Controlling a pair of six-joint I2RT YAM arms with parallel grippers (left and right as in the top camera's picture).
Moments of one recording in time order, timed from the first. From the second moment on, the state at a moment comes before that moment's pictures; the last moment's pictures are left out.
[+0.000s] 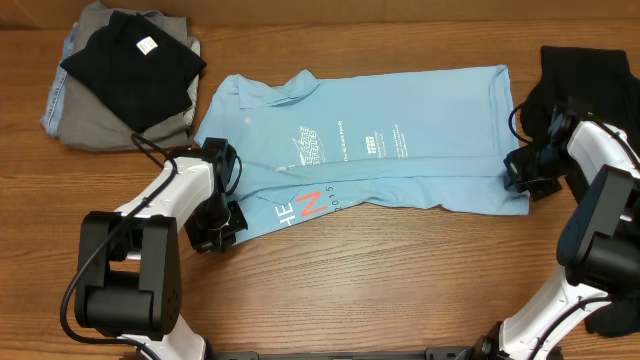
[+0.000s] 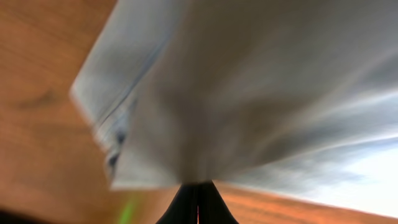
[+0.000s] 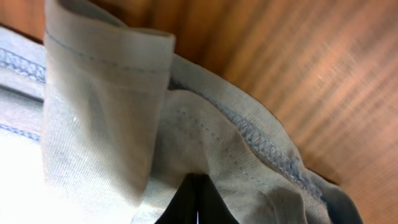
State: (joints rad) left arm -0.12 1.81 1.03 -1.08 -0.03 -0.59; right arm -0.36 2.04 1.38 -0.96 -0.13 0.80
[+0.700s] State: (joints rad) left arm -0.12 1.43 1.03 -1.34 -0.10 -0.66; right arm -0.36 2.05 1.37 -1.15 0.03 0.89
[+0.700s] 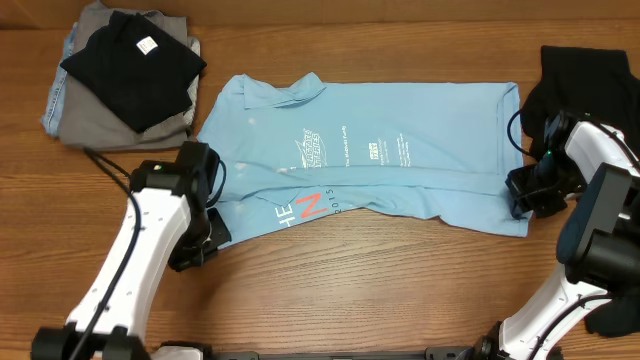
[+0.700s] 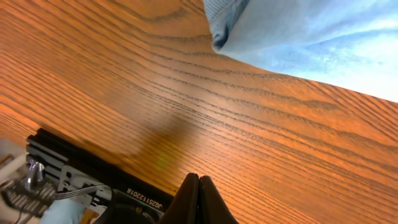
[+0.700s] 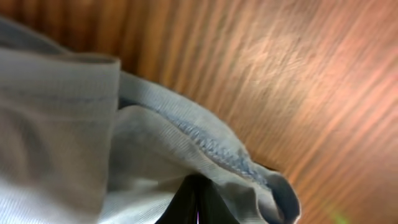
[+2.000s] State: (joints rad) left arm -0.14 1.76 1.03 -0.94 0.08 -0.42; right arm -0.33 1.87 1.23 -1.09 -0.28 0.46
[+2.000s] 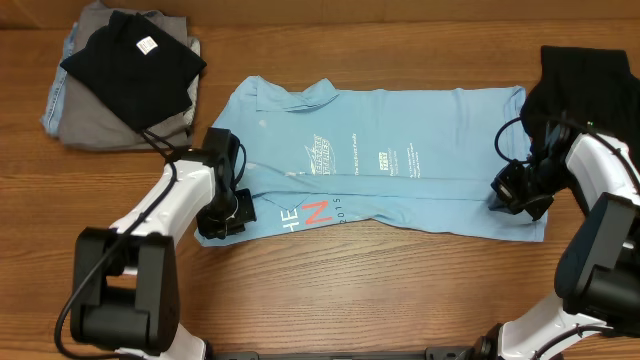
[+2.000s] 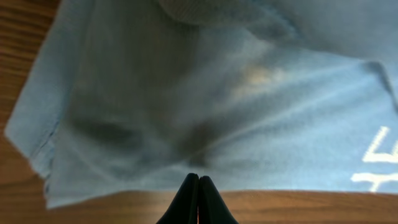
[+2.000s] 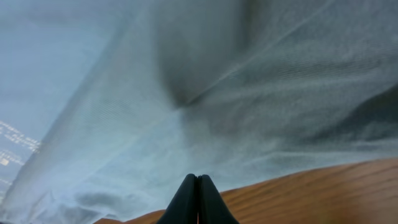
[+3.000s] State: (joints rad) left arm 0.04 1.82 1.03 -1.07 -0.04 -0.52; right arm -0.40 1.84 1.05 -0.96 -0.21 0.74
